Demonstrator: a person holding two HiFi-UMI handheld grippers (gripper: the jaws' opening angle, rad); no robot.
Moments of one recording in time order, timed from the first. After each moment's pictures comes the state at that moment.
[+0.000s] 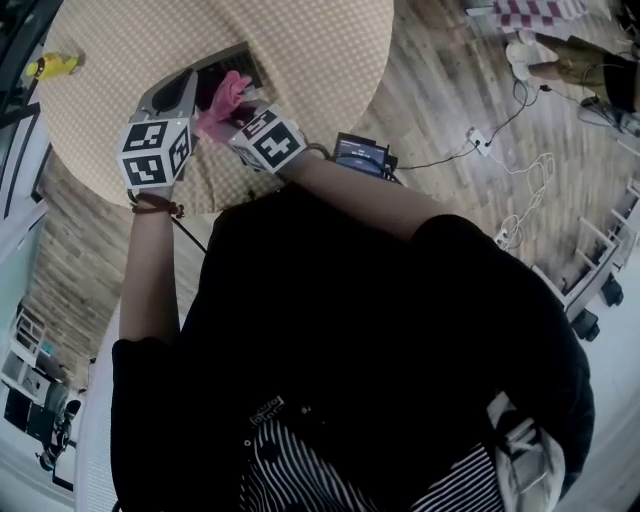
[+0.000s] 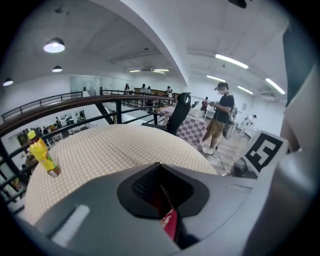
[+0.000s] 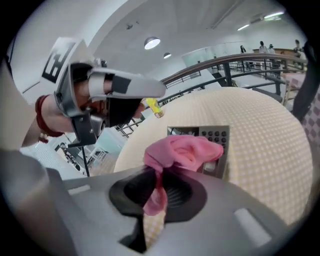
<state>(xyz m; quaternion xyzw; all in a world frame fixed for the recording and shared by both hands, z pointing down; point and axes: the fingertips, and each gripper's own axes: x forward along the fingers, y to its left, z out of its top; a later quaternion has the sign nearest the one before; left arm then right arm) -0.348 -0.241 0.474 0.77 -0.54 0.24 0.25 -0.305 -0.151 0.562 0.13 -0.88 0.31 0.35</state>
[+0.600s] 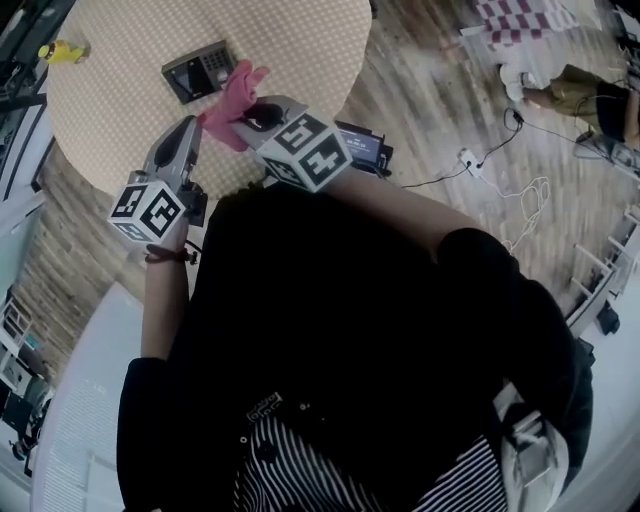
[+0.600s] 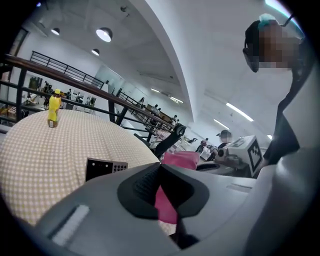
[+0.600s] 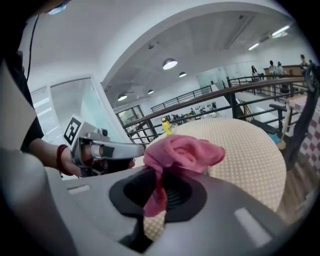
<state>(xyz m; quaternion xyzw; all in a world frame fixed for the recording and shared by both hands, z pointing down) -0.262 -0.125 0.390 0.75 -0.57 -0.02 0.33 -0.203 -0.132 0.409 0.10 -0.93 0.24 0.26</state>
